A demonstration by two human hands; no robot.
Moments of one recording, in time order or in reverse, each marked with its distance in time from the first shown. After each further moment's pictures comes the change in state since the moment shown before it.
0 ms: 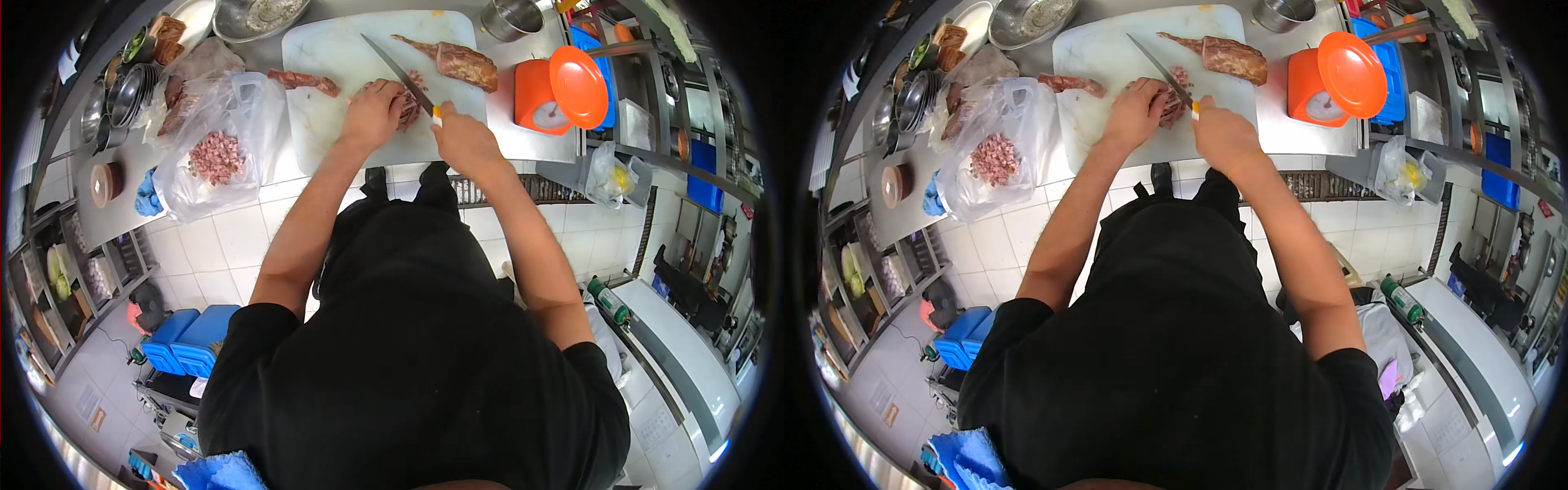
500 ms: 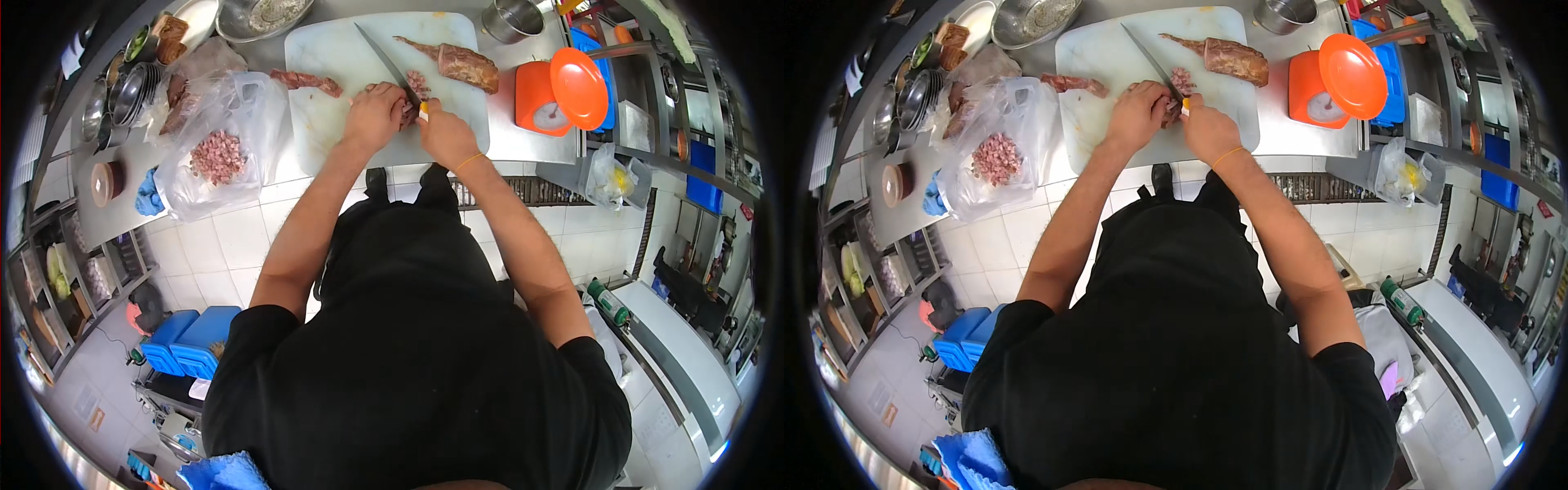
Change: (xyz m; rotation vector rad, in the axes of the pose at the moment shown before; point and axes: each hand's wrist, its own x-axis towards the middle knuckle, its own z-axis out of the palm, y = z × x) left_hand -0.002 -0.007 0.000 0.084 -0.016 0.072; right_hand 0.031 0.000 0.045 0.050 0.096 0.022
